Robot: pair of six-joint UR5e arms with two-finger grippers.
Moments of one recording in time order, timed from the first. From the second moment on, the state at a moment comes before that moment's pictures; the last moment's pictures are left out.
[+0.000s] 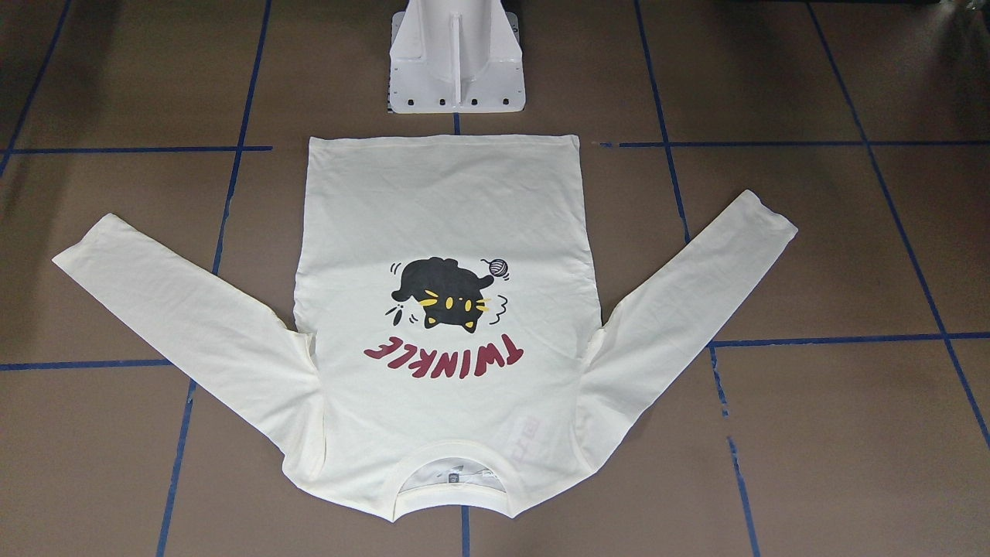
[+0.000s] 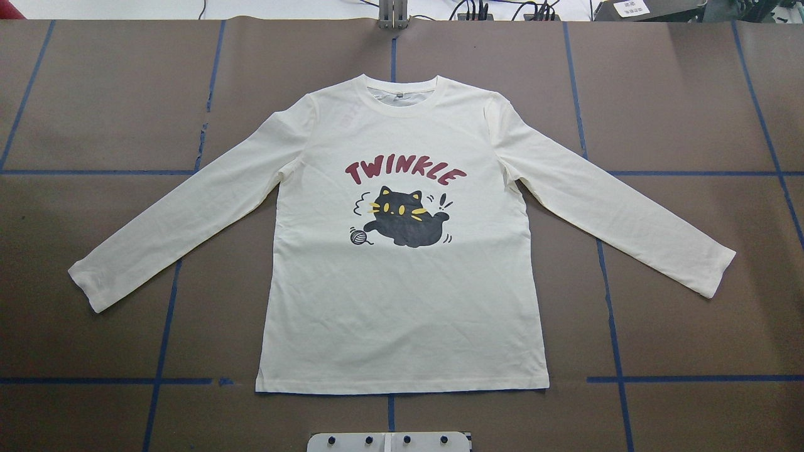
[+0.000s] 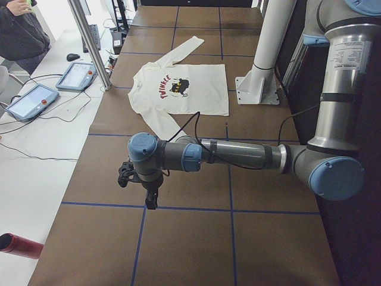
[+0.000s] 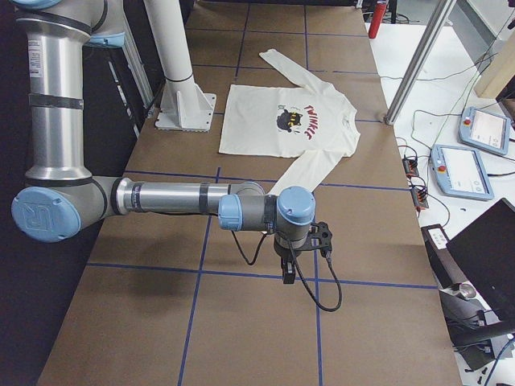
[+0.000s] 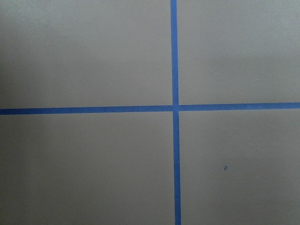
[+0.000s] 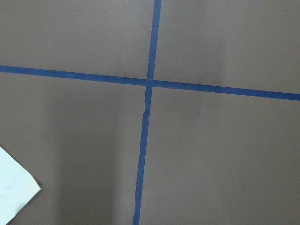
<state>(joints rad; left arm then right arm) -1.56 -1.63 -1.59 -1.53 -2.33 -0.01 1.56 -1.62 1.64 -1.57 2.32 -0.06</state>
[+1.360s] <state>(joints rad) -1.54 -1.67 -1.65 -1.70 -2.33 -0.03 1.24 -1.66 1.71 -1.18 2.30 0.54</state>
